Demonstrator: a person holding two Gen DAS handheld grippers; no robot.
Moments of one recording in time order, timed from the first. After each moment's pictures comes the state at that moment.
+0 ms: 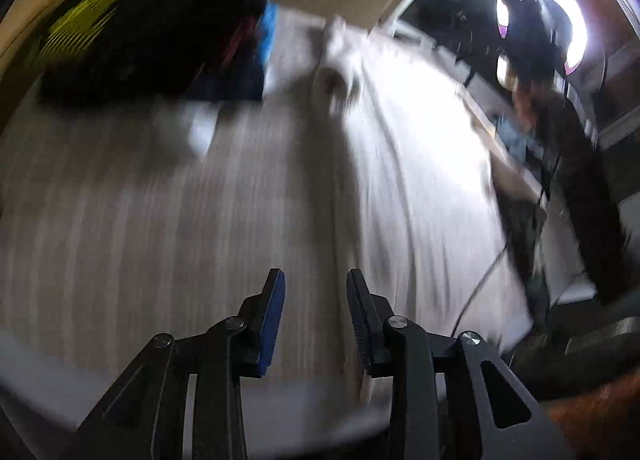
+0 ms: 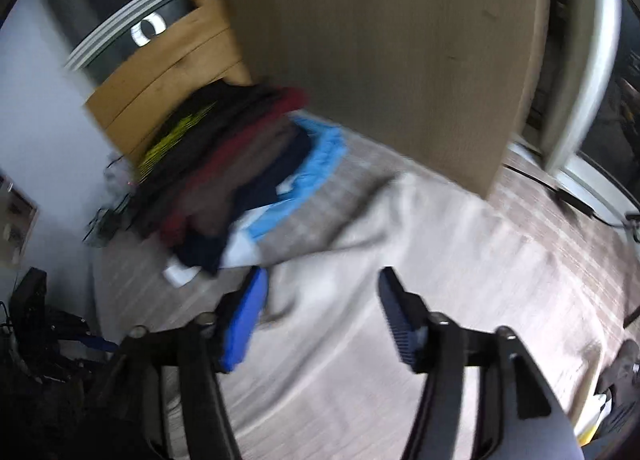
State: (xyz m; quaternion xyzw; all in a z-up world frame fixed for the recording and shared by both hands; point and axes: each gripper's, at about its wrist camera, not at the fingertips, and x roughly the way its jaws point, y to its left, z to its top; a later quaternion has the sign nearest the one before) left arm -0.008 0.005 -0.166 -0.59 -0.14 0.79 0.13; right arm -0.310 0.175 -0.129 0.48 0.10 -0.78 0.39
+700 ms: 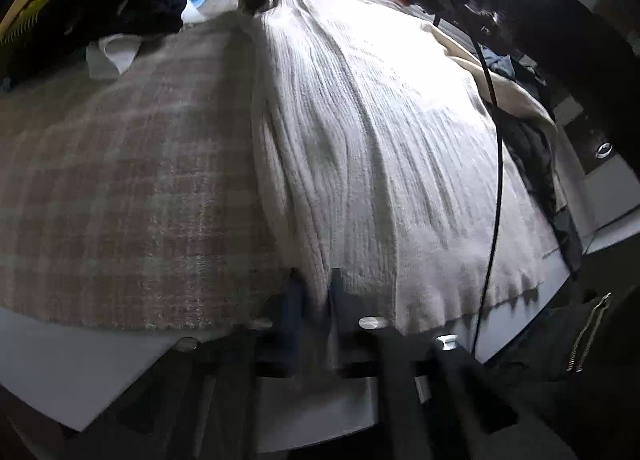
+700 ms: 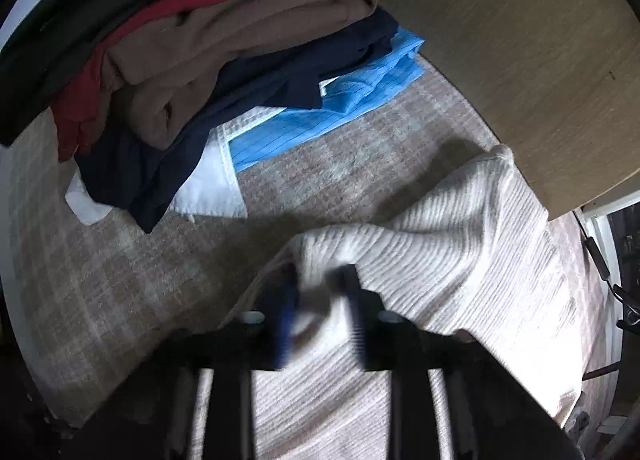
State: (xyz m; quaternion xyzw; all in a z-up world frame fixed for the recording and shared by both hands) left arm 0.042 0.074 -0.213 -0.55 -0.08 0.82 0.16; right arm -0.291 0.092 -0.212 0.52 0.30 -0.73 0.33
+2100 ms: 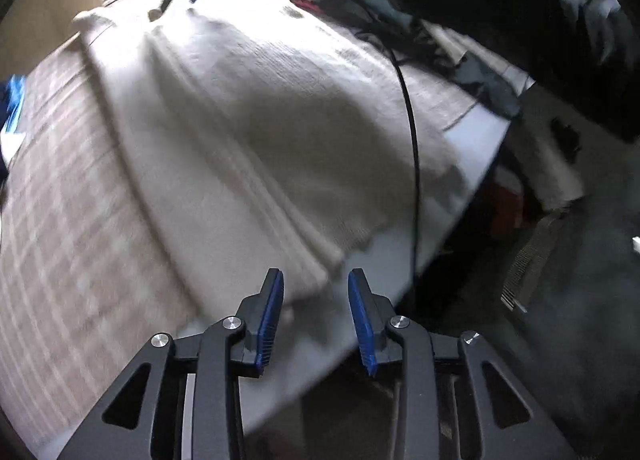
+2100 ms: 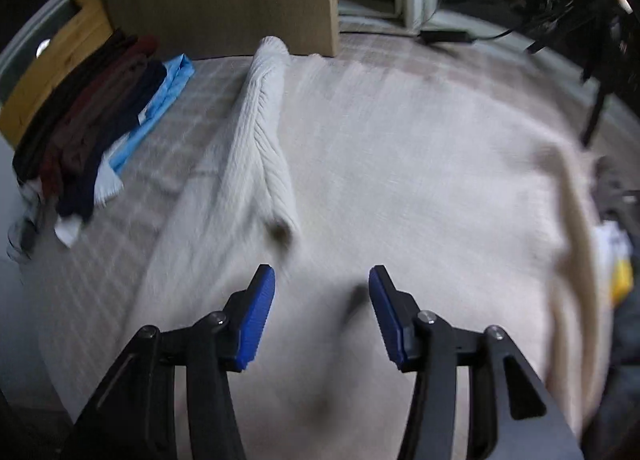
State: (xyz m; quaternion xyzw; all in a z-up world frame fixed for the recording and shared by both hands) left arm 0.048 0.182 -0.173 -0.58 0.10 0.73 0.35; right arm -0.281 0.338 -0.196 0.53 0.04 -0.82 0.22
